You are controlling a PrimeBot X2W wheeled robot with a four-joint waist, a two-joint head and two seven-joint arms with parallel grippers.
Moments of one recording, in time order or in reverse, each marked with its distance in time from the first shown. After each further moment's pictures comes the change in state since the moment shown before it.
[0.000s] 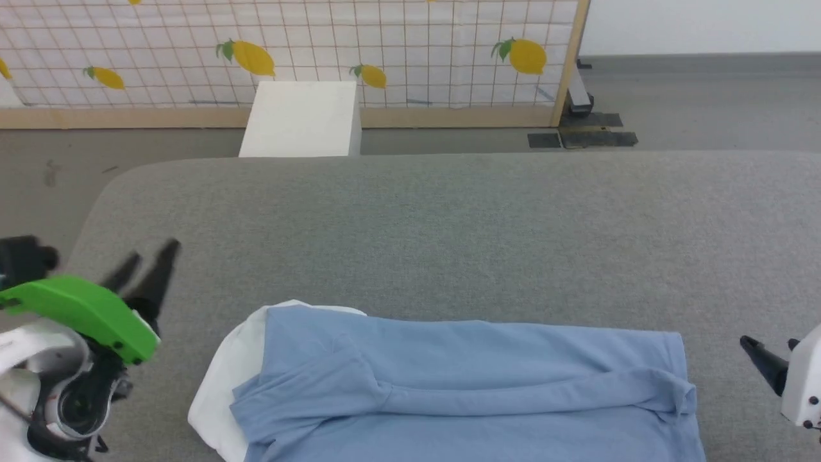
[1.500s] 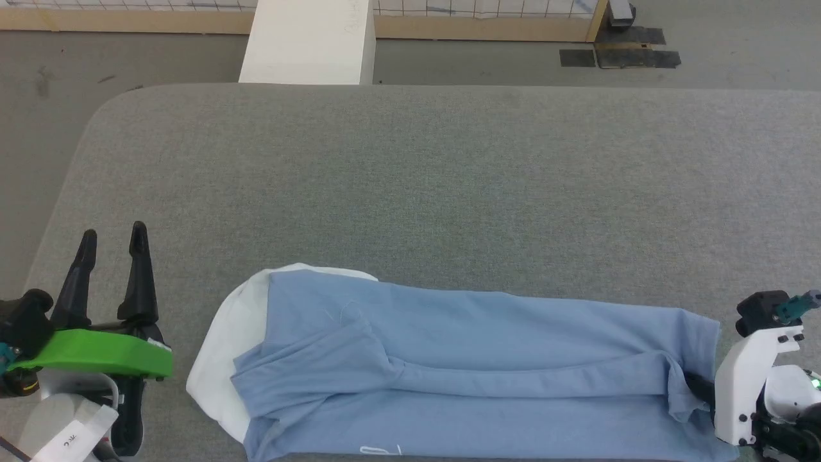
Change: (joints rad) left arm 0.009 -0.224 0.162 0.198 0.495 -0.236 -0.584; right arm -0.080 -0.106 0.328 0.272 0.180 0.001 -0.094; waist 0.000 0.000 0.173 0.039
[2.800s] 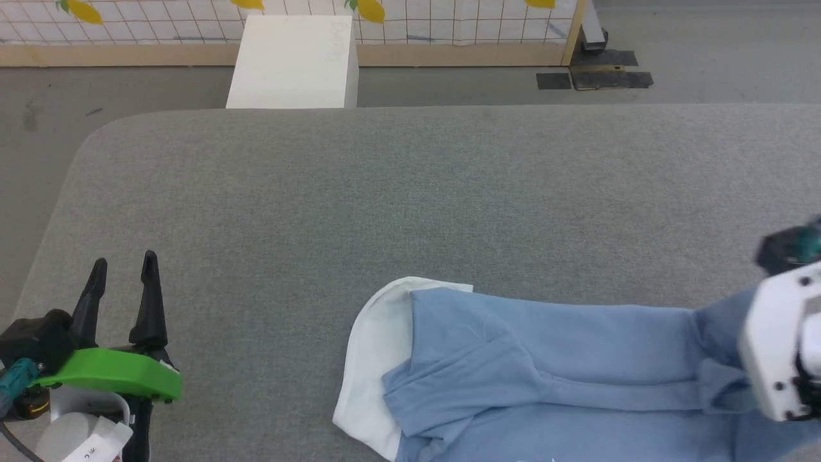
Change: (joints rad) left arm 0.034 -0.016 0.002 0.050 0.070 0.013 0.000; right arm -0.019 0.000 -0.138 -0.548 -0.287 -0.001 0.700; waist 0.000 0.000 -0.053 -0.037
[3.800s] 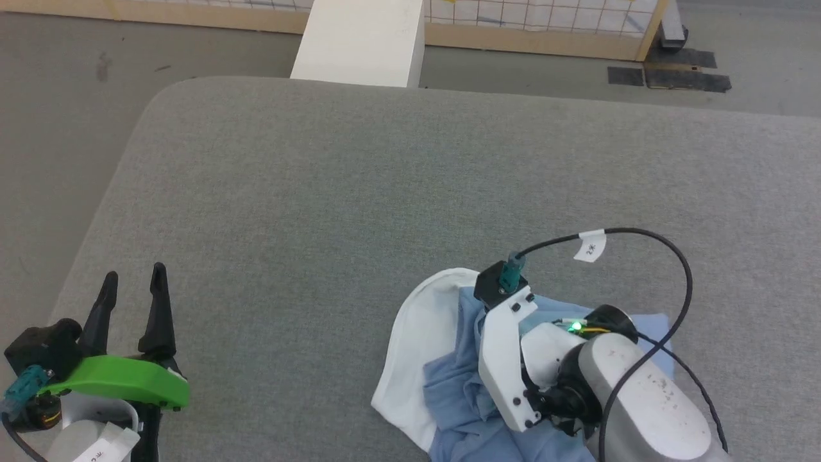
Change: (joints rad) left arm 0.008 -0.014 -0.011 0.032 -0.031 0.001 0.000; right arm -0.270 0.361 0.532 0.593 0.057 0.000 -0.434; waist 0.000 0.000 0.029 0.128
